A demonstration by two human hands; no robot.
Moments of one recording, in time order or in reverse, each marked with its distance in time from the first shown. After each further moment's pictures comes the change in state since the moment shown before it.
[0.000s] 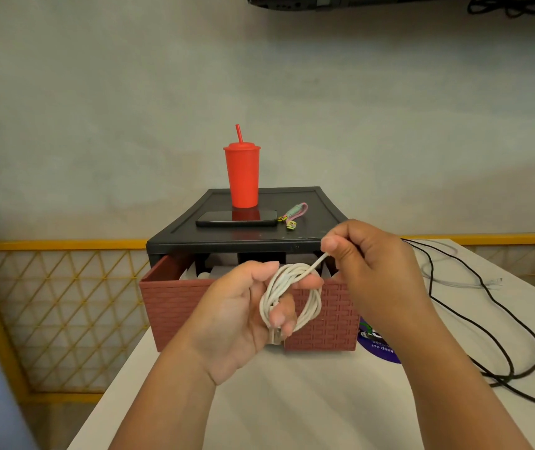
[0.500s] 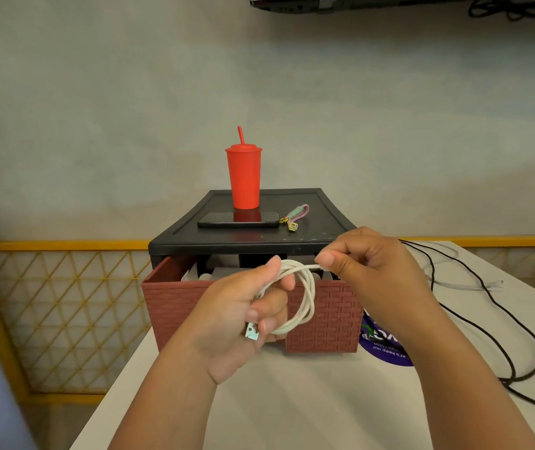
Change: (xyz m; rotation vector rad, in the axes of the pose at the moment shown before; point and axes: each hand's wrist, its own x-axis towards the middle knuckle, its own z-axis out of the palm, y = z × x) left_hand 0.001 0.000 -0.003 -0.044 0.113 0.010; right_hand 0.003 0.003 -0.005 0.098 -0.118 0.127
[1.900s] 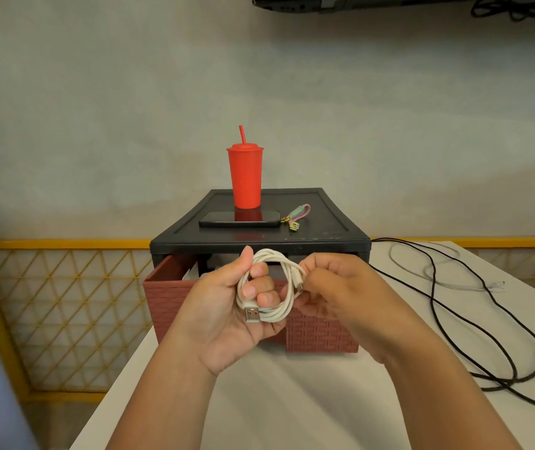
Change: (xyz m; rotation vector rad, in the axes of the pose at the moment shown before) left_hand 0.009 0.001 -0.010 -0.361 0.077 -0.057; right_hand -0.006 -0.010 0.022 0.353 -0.329 0.290
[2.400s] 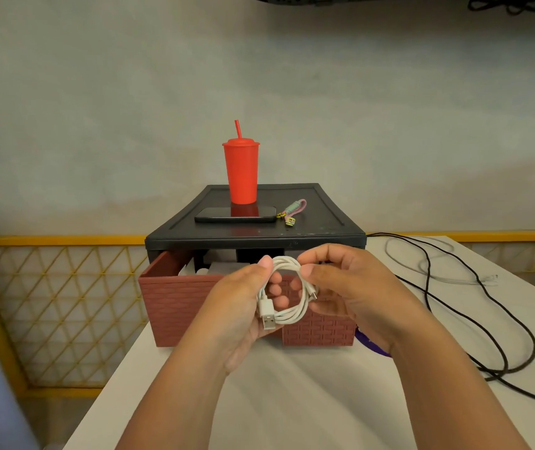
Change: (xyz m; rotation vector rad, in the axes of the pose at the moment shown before) left_hand 0.005 -0.020 0.008 0.361 0.233 0.114; right_hand -0.002 0.007 -0.016 0.115 0.056 0.087
